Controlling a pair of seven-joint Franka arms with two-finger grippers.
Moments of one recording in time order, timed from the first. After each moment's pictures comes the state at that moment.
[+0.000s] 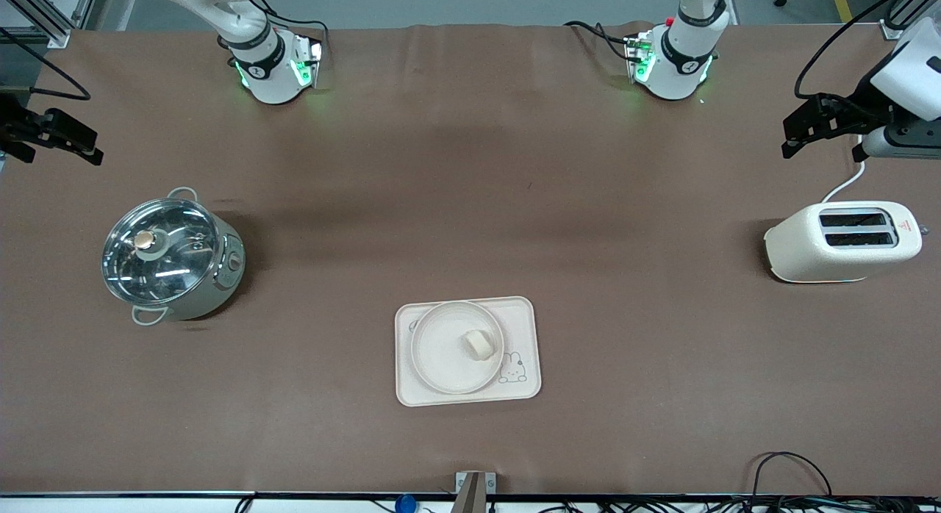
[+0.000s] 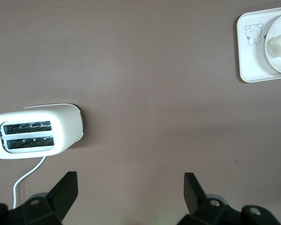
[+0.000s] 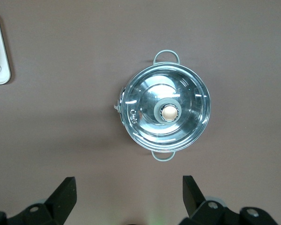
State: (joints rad) left arm -0.04 -0.07 -0.08 -1.58 -0.01 1.53 -0.04; right arm 0.04 -0.08 -0.08 -1.61 -0.04 1.49 -0.01
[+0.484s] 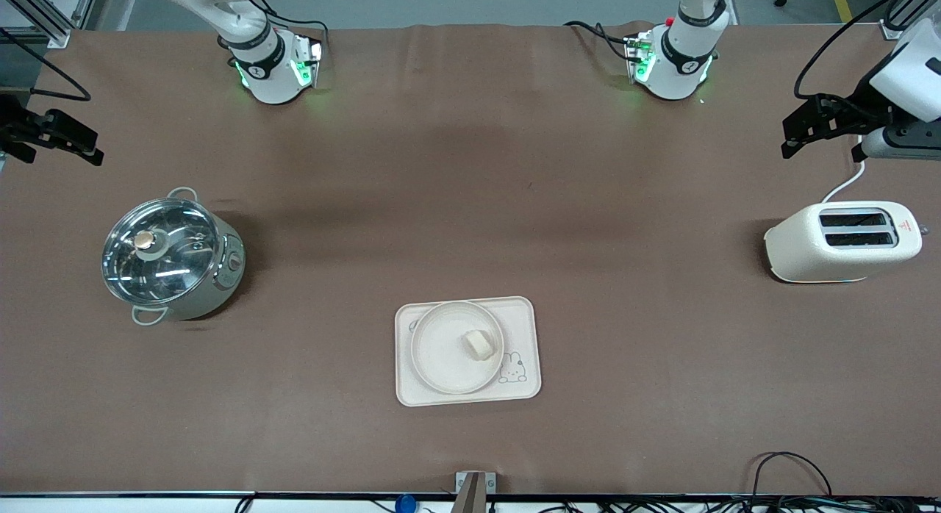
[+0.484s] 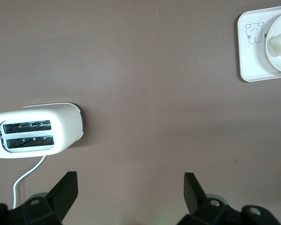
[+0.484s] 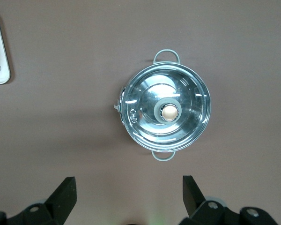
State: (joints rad) left arm -0.04 -0.07 -0.08 -1.58 -0.01 1.53 -0.04; right arm 0.04 -0.08 -0.08 -1.61 -0.04 1.49 -0.01
